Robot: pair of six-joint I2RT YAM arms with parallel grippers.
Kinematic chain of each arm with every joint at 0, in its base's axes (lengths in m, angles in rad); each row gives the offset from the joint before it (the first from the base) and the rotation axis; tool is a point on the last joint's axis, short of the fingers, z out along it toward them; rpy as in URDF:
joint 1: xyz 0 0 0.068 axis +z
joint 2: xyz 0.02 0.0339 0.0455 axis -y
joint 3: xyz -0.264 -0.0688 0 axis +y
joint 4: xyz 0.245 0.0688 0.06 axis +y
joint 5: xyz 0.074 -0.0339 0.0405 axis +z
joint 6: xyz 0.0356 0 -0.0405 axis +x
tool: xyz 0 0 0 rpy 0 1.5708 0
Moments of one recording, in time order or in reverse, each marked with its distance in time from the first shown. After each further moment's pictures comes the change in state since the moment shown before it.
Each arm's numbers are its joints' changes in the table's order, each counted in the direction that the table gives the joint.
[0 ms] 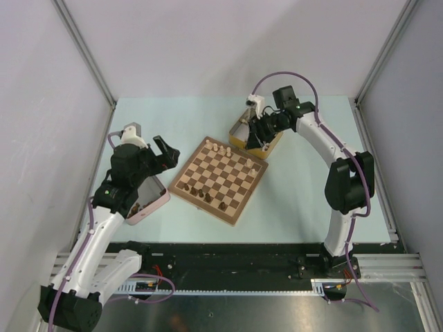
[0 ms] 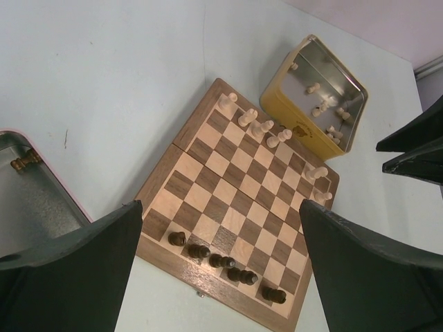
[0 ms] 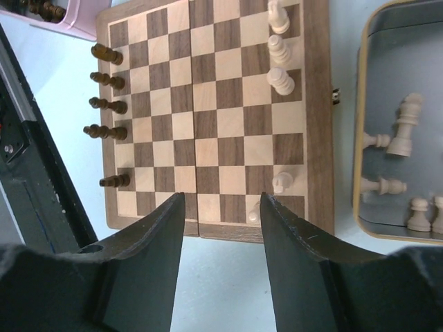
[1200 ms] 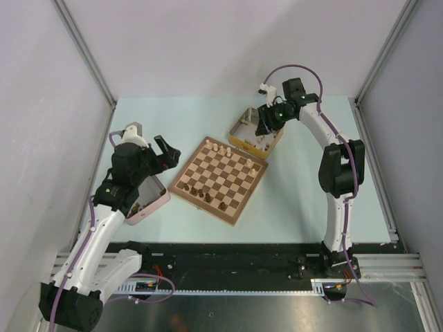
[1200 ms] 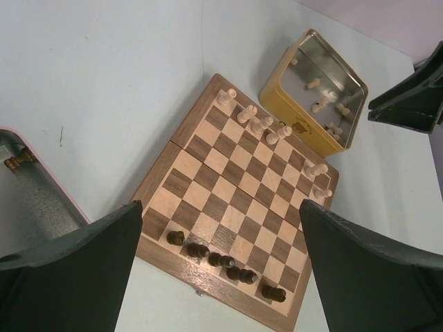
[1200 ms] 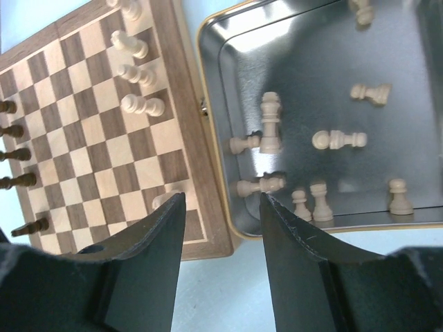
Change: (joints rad) left arm 0.011 -0.023 0.002 -0.009 -0.026 0.001; right arm -0.119 -0.215 -0.217 -0.005 -0.097 0.026
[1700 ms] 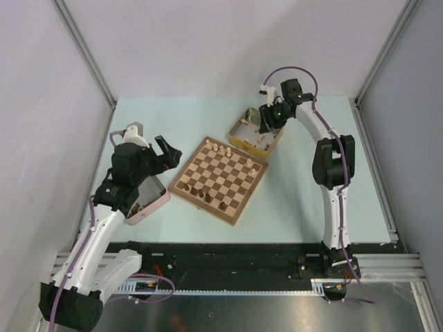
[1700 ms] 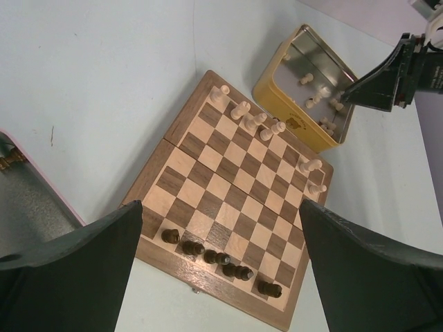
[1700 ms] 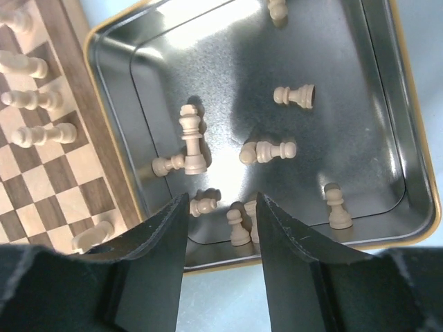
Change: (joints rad) left arm 0.000 0.002 0.000 -0.001 -0.026 -0.001; right arm -0.018 -0.178 -0.167 0.005 -0.127 0.009
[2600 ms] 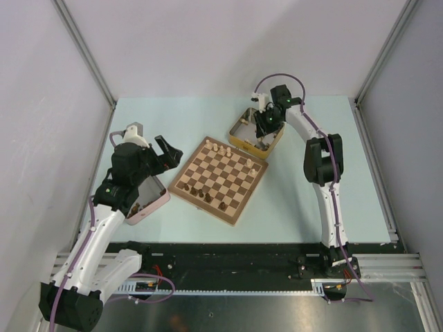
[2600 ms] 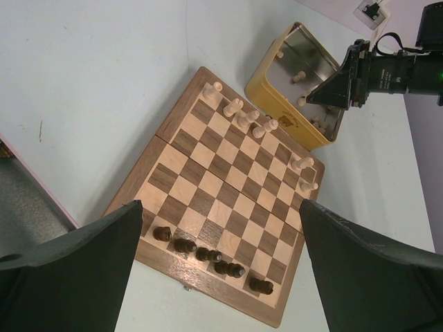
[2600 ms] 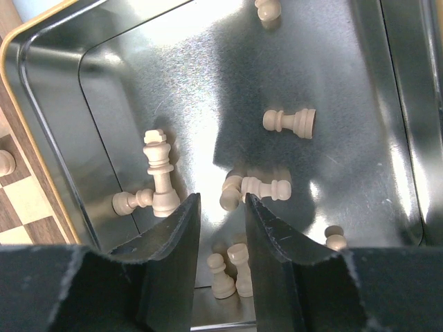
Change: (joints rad) left arm 0.001 0.000 0.000 0.000 -0.018 -0.026; right arm 0.042 -0.149 -0.098 -0.003 -0.085 -0.016
